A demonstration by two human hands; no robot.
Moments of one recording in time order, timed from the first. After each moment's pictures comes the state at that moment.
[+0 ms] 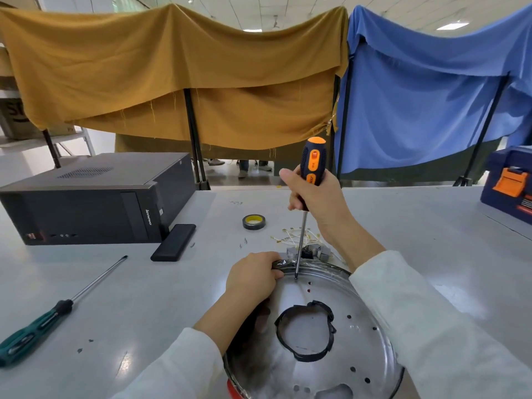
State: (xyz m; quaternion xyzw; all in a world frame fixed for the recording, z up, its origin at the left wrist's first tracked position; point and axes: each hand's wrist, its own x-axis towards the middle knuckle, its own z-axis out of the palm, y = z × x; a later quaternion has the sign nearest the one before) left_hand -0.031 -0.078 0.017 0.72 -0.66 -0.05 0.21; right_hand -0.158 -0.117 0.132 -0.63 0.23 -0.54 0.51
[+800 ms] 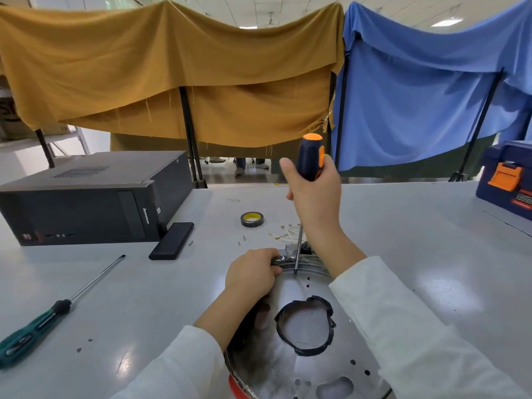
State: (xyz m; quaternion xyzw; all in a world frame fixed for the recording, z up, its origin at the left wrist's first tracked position) left_hand -0.031 -0.078 0.016 0.73 -0.65 -0.05 0.21; right_hand -0.138 -0.099 0.129 -0.58 0.33 -0.67 0.34
